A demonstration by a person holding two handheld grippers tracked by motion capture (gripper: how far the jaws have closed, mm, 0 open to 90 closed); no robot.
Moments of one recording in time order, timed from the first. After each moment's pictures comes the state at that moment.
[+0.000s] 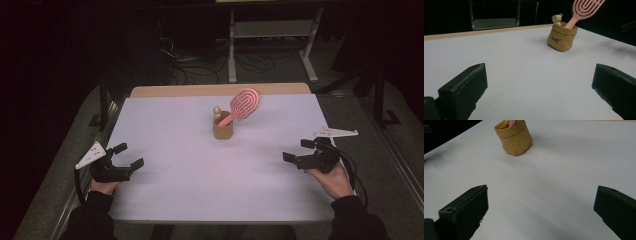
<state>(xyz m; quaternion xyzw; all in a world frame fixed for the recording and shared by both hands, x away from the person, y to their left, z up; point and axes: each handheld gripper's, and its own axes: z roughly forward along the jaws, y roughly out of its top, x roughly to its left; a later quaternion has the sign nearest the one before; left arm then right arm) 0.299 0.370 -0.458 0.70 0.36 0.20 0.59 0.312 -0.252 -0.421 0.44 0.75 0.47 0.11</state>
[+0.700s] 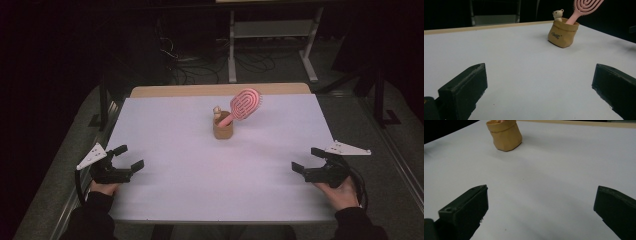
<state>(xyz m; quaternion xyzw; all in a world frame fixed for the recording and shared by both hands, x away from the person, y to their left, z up) 0.298 0.371 -0.462 0.70 0.37 0.19 0.58 0.281 -0.272 -0.444 0.44 0.74 0.48 0.17</state>
